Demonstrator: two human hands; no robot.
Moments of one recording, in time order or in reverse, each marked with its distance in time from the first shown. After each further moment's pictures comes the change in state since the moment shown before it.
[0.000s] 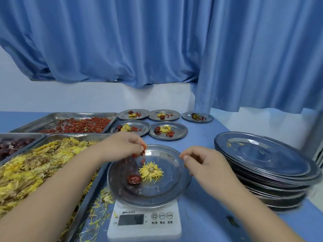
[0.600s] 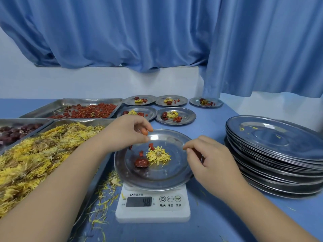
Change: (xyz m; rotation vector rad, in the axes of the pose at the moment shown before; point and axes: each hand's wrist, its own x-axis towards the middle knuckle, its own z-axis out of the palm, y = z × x) left_hand -0.009 -0.007 0.007 -0.011 0.129 0.080; right_hand -0.014 0.012 0.020 -0.320 0.083 -0.329
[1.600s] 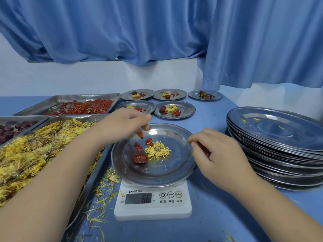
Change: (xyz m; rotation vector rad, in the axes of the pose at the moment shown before) left_hand 0.002 0.007 0.000 -0.046 -0.008 -0.059; right_hand -0.001 0.008 -0.006 -0.069 0.023 -0.060
